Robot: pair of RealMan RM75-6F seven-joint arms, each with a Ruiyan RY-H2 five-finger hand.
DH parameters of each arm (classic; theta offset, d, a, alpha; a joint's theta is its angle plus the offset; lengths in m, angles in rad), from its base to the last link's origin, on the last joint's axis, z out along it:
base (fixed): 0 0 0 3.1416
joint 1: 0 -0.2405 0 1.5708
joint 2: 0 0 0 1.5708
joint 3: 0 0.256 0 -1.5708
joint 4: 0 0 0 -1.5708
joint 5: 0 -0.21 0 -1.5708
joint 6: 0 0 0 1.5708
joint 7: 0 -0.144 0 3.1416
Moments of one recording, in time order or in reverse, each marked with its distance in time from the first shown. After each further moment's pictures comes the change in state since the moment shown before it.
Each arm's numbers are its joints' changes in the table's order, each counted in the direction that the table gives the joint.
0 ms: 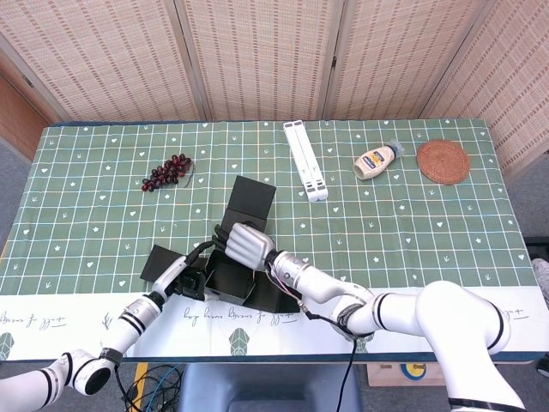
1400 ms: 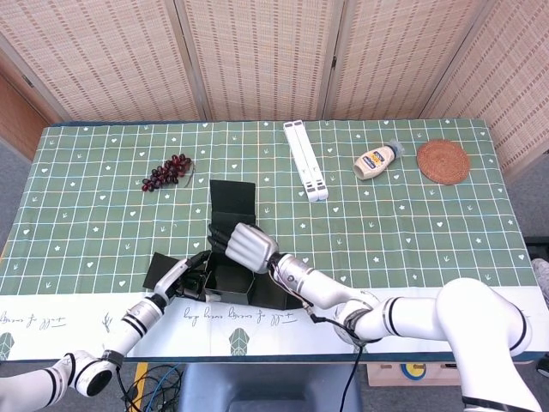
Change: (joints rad) left arm 0.022 -0.019 0.049 0.029 0.000 -0.040 0.133; right arm 0.045 0.080 0.061 -0.164 -0.063 -0.009 0.040
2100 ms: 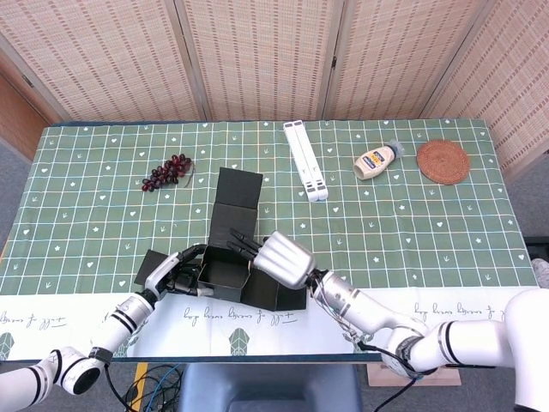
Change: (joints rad) left arm 0.006 0.090 -0.002 -0.066 -0.018 -0.012 0.072; right arm 0.234 0.195 -0.049 -0.305 0.196 -0.246 -0.258
